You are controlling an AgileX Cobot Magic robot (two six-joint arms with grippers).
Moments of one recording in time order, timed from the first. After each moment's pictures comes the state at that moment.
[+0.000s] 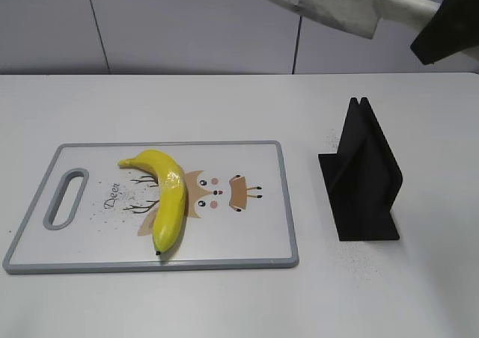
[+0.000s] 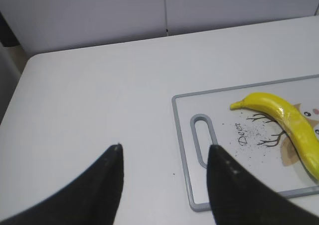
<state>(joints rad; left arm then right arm) 0.01 0.37 -0.65 -0.14 0.87 0.29 0.34 1.33 -1.30 0.18 1.07 -0.36</state>
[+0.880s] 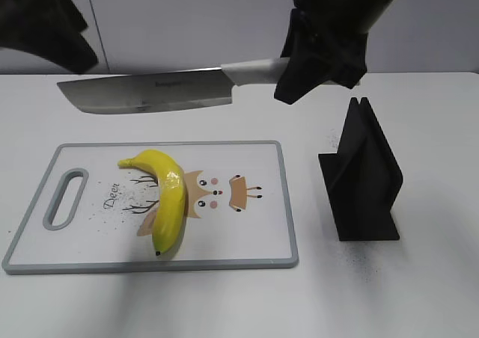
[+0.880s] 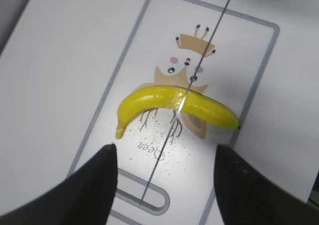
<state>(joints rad) -0.38 1.47 -1.47 -0.33 1.21 0.99 0.47 1.77 -1.60 0.40 1.19 -1.13</state>
